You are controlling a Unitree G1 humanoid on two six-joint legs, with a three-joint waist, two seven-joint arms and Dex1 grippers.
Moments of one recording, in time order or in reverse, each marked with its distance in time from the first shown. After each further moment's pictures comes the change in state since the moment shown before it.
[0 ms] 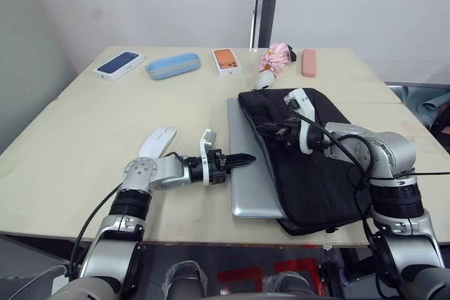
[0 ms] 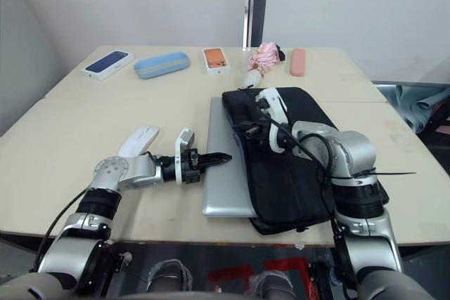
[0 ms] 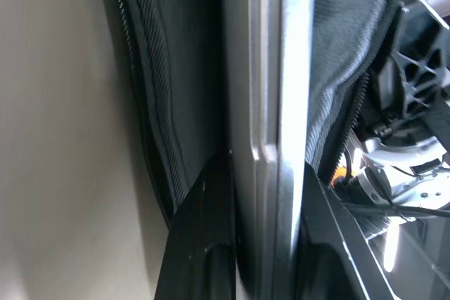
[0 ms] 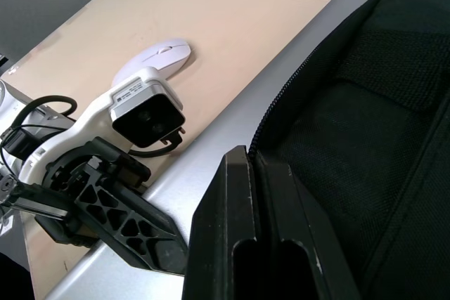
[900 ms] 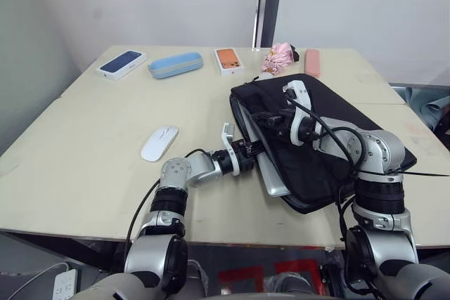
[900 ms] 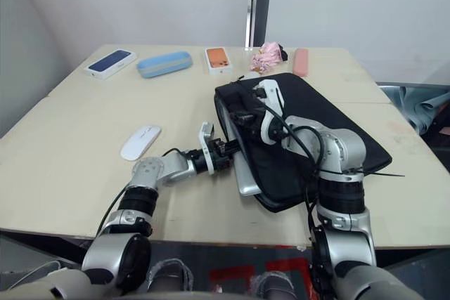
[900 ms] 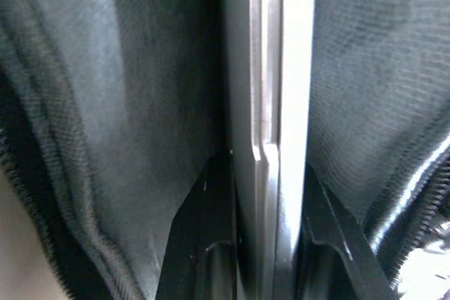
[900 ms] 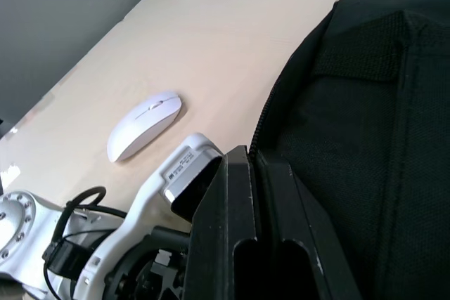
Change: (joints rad) left arm -0.083 -0.320 0.169 0.115 0.318 -0.154 -0.102; right arm -0.045 0.175 -0.124 0.011 0.018 0.066 -0.207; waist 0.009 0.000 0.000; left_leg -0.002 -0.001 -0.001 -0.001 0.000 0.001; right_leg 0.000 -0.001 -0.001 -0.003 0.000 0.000
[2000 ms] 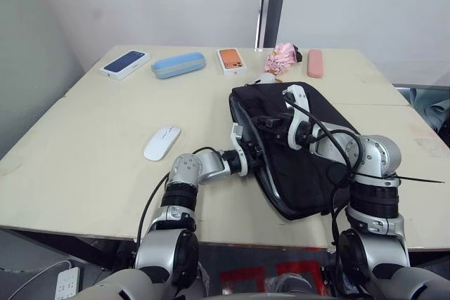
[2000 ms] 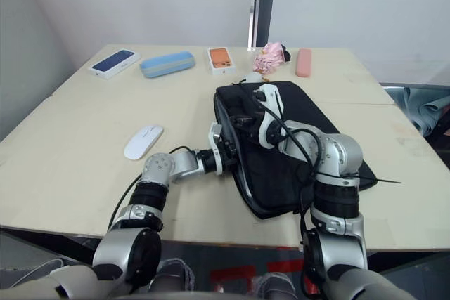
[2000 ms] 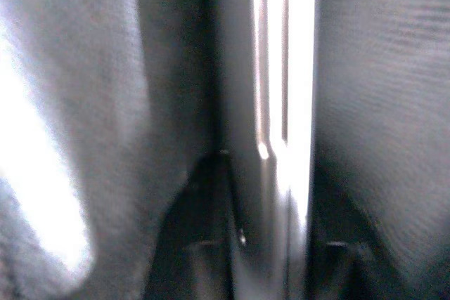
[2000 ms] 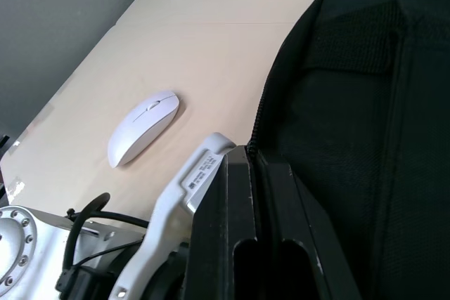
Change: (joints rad) left arm -0.033 -0.049 0.031 -0.006 0.203 0.012 -0.075; right arm 0.018 0.045 -0.040 -0.005 0.018 0.030 -0.063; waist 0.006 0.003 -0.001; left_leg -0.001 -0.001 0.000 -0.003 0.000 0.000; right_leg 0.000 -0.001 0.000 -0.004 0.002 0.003
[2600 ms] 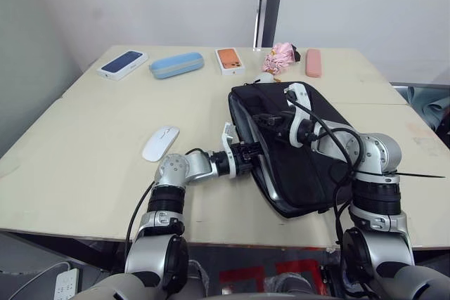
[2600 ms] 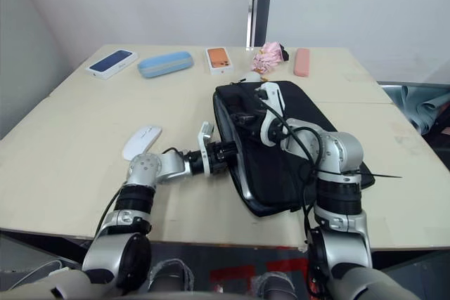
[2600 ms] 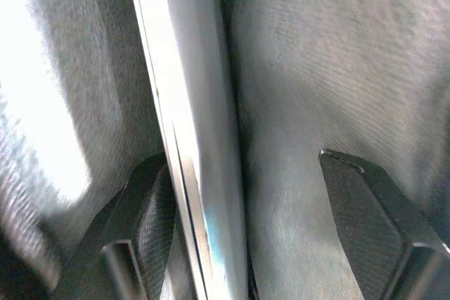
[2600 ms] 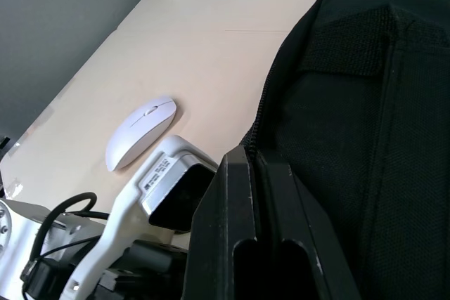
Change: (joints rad) left arm 0.056 0.077 0.000 -0.144 -0.001 0.126 -0.010; right arm -0.007 -0.029 0.020 0.042 0.000 -0.045 0.032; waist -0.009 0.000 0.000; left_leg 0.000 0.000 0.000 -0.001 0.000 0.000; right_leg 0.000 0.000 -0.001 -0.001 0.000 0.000
